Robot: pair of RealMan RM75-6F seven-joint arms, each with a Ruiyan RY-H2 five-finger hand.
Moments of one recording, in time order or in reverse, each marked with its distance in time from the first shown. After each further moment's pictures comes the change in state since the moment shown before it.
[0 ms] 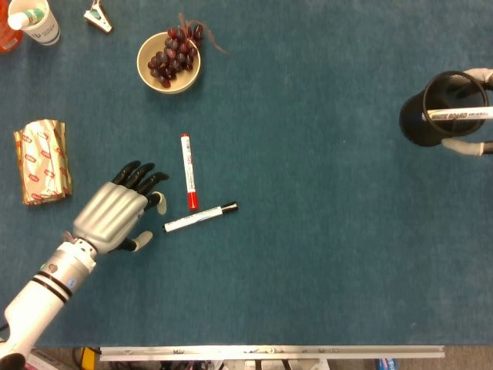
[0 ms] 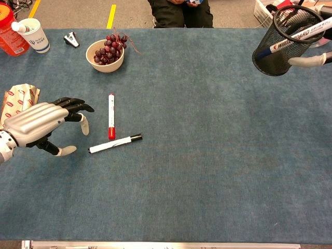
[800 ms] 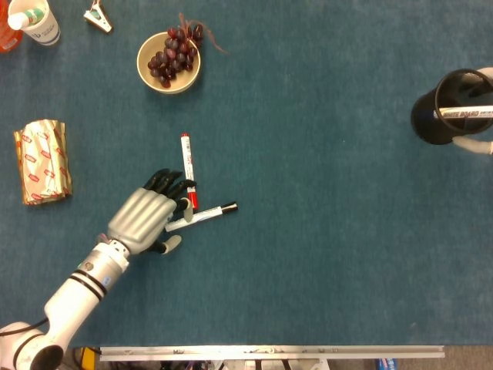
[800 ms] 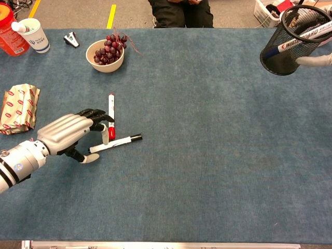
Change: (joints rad) left arm -0.032 -0.199 0.004 0.135 -0.048 -0.010 -0.013; right arm -0.021 0.016 0.010 0.010 0.008 -0.009 0.008
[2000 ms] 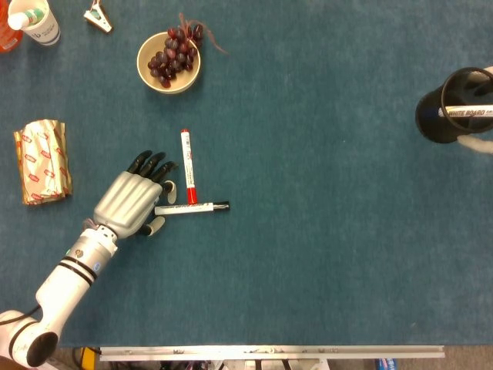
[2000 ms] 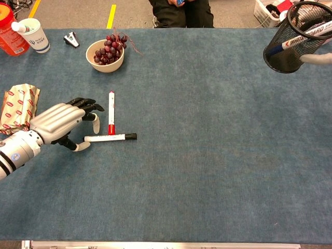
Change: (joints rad) left arm -0.024 -0.003 -0.005 0.093 -0.024 0.039 0.034; right arm -0.017 0.009 0.014 -0.010 -0.001 0.007 0.007
